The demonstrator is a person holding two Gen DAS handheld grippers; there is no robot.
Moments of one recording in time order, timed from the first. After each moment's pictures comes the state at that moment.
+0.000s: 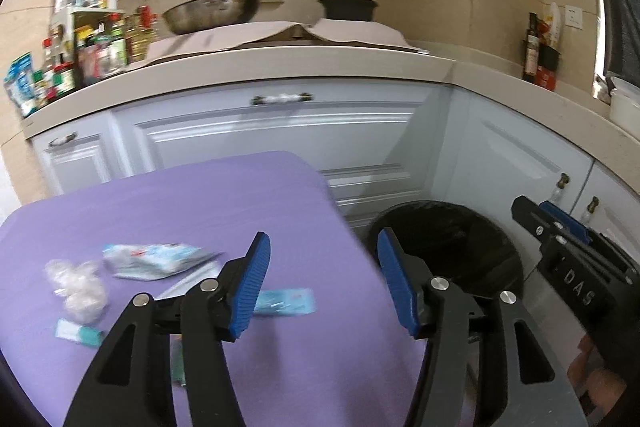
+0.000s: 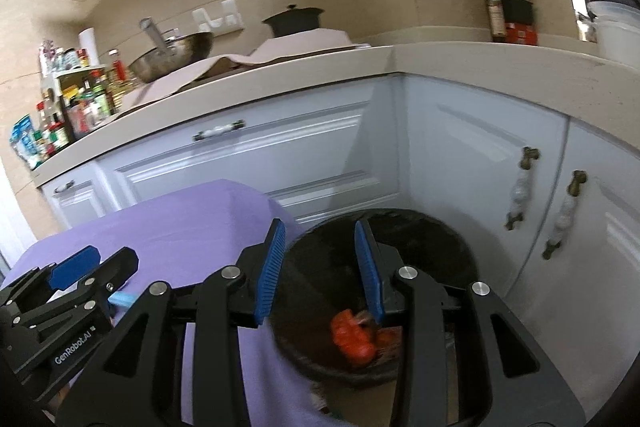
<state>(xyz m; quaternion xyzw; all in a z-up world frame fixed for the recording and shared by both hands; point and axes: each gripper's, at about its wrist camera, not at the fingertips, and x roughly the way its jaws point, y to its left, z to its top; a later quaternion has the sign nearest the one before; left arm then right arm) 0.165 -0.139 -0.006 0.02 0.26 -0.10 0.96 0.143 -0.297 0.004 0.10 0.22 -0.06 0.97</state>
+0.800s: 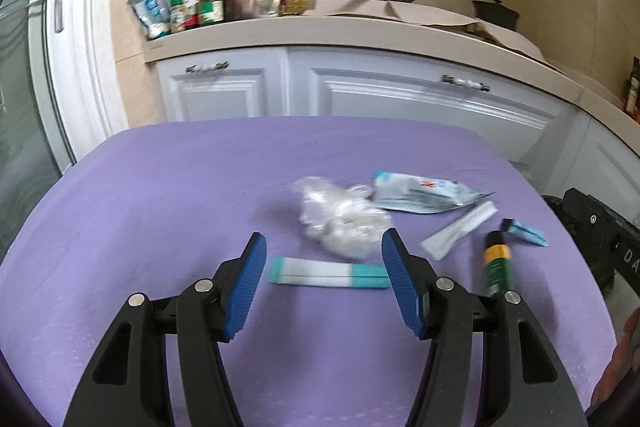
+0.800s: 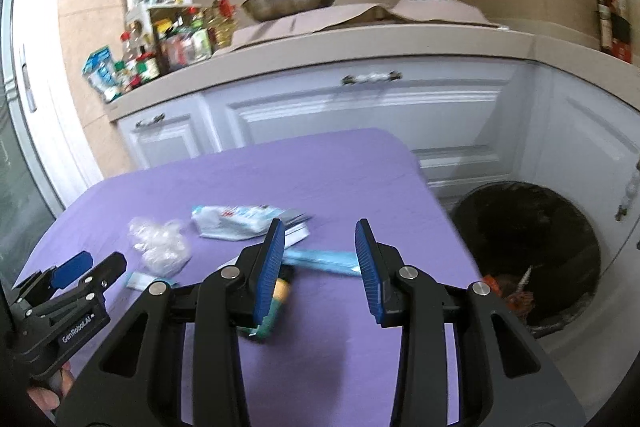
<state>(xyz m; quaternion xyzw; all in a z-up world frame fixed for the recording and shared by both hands) 0.130 0.059 -0.029 -0.04 0.30 0.07 0.95 0.155 -0.119 -0.003 0.05 0.28 0.08 0.96</state>
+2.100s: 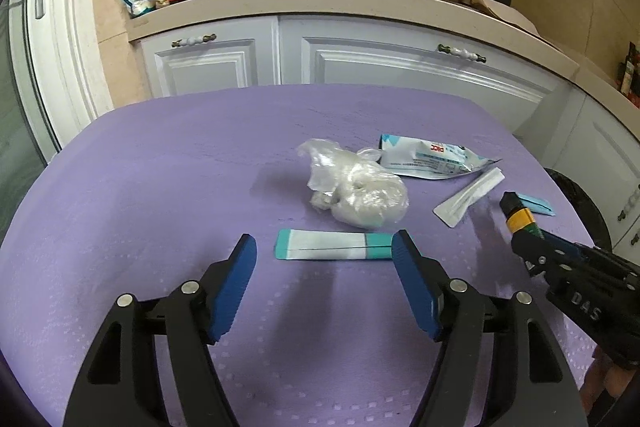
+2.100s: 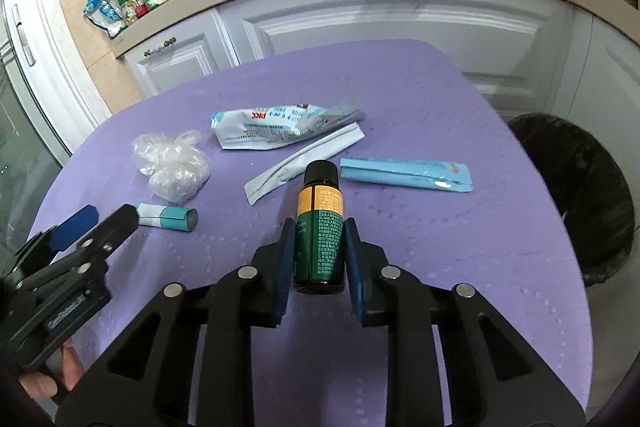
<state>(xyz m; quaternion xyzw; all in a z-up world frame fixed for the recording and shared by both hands) 0.135 0.066 -0.047 -0.03 0.35 0.03 0.94 0.162 -0.087 -0.047 0.05 0.40 0.12 0.91</state>
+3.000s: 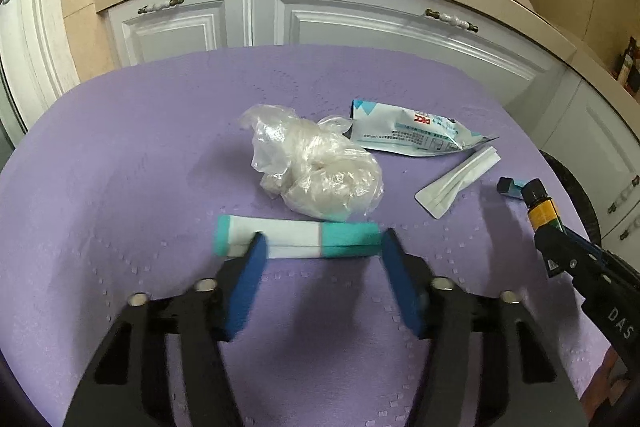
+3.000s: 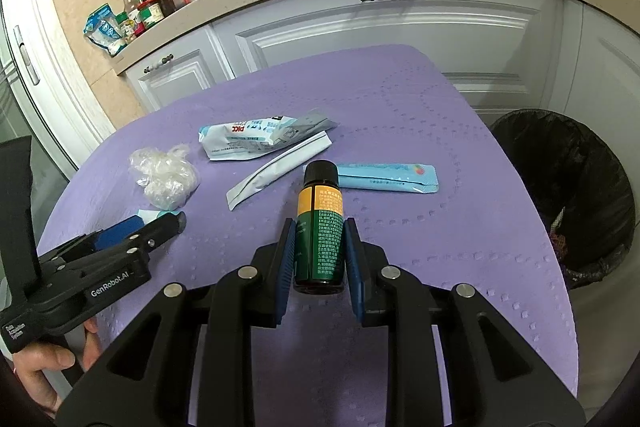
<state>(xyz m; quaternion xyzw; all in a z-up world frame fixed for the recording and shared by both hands) 0.161 0.051 -0.069 -0.05 0.40 0.00 0.91 0.161 -0.113 -0.046 0.07 0.39 0.12 0.91</state>
